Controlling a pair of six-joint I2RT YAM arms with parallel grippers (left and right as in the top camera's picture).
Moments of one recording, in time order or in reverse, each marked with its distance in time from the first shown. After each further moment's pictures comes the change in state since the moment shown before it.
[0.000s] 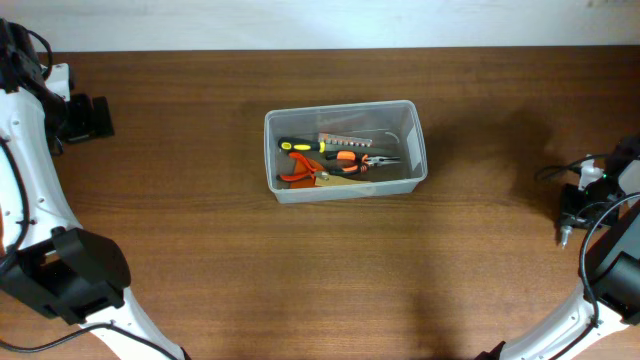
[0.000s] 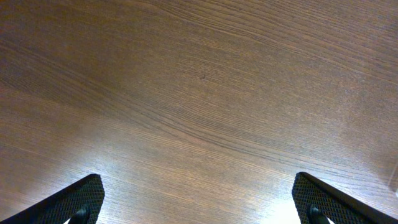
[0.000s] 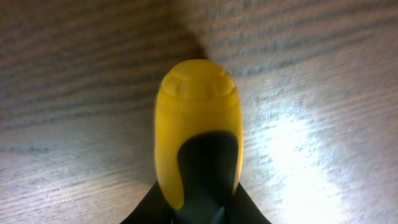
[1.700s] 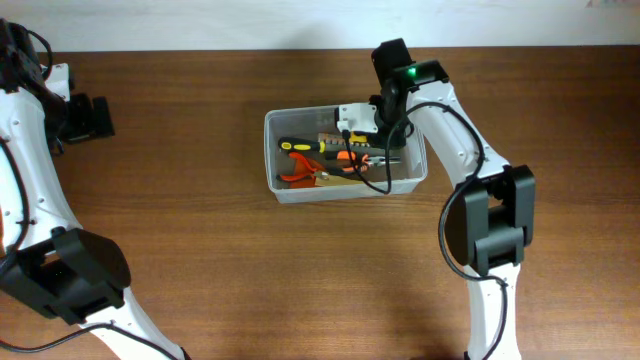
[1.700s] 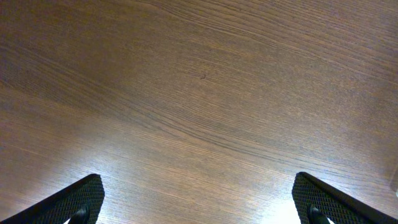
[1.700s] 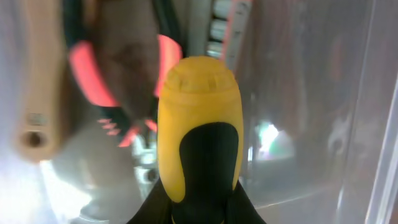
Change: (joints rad) left arm 0.000 0.000 0.000 0.000 0.000 0.000; right arm 0.914 0.206 0.581 -0.153 -0.156 -1.043
